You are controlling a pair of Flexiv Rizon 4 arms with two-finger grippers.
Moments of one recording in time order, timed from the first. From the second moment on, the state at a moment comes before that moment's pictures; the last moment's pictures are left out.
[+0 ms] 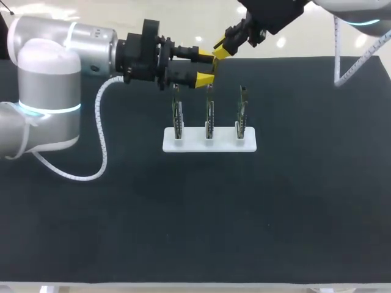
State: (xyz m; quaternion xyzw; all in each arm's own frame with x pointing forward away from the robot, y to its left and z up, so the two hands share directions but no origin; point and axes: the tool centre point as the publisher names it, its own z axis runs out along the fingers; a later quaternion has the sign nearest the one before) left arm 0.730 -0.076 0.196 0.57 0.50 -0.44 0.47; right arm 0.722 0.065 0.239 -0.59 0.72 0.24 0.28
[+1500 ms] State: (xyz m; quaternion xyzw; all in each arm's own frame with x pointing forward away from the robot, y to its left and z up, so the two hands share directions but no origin) left arm 0.721 0.062 0.207 0.67 0.57 -0.35 0.32; right arm 0.730 0.063 0.235 -0.60 0.71 0.24 0.28
